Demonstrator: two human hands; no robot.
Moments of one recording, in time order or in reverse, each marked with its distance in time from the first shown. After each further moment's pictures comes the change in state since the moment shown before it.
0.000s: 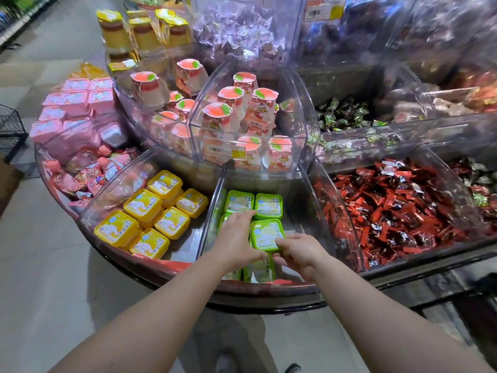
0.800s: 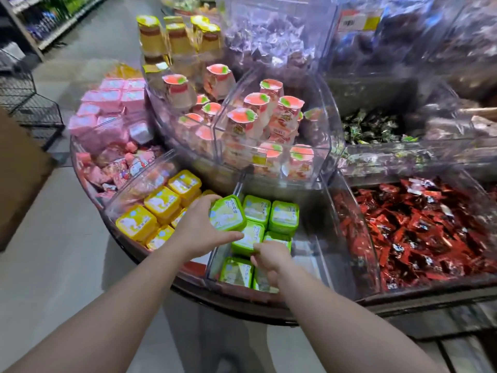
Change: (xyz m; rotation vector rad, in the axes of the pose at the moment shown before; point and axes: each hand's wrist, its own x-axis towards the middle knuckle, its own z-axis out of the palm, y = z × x) left_hand -0.018 -0.055 -0.072 -0.159 0.289 -0.098; right_hand 0.025 0.013 0.081 0.026 0.026 0.052
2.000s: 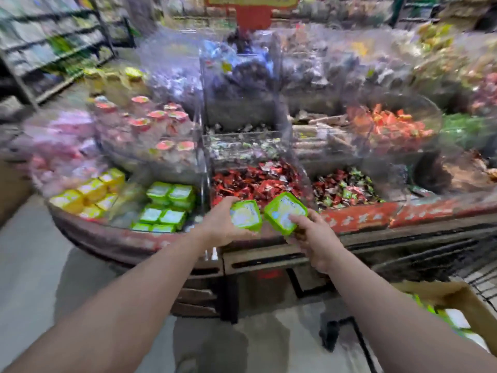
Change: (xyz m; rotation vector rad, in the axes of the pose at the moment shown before) left_hand -0.167 0.290 0.213 -0.120 -0.143 0.140; right_hand -0.172 0.006 -0.433 0.116 -0.121 -0.539
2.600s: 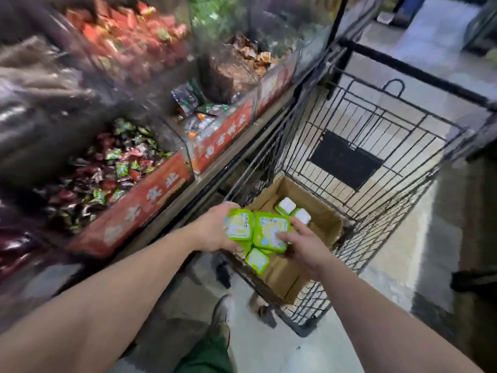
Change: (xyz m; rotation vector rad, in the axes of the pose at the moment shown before) left_hand 0.143 0.178 0.402 0.216 -0.919 0.410; right_hand -0.037 0.076 -0.383 0.275 0.594 0.221
